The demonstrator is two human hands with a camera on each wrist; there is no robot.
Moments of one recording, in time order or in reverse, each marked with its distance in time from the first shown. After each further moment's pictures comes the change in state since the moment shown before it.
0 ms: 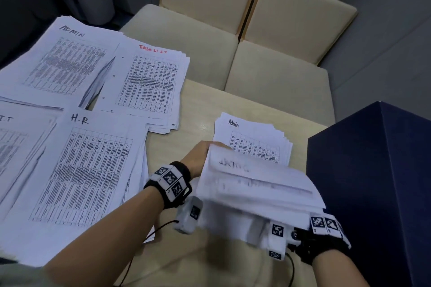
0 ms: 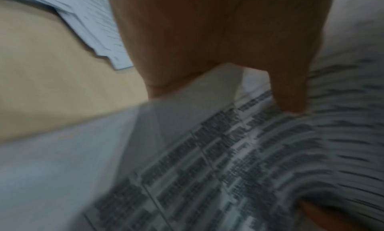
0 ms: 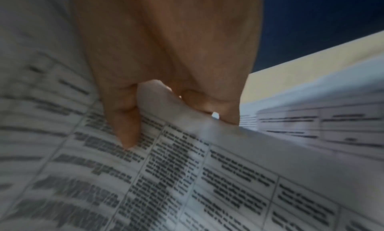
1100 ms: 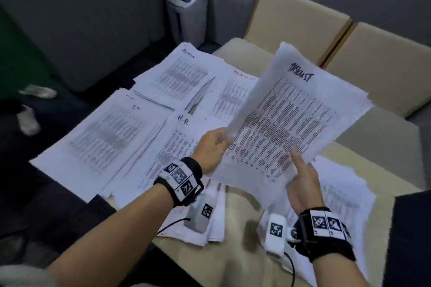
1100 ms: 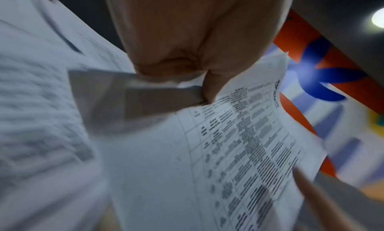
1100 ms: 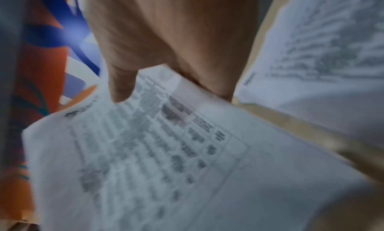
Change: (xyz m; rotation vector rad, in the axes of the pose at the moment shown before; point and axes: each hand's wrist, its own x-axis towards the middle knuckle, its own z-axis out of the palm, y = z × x) left_hand -0.131 0.025 -0.122 0.091 0.502 0.100; right_hand -0.074 -0.021 0.148 0.309 -0.537 -0.450
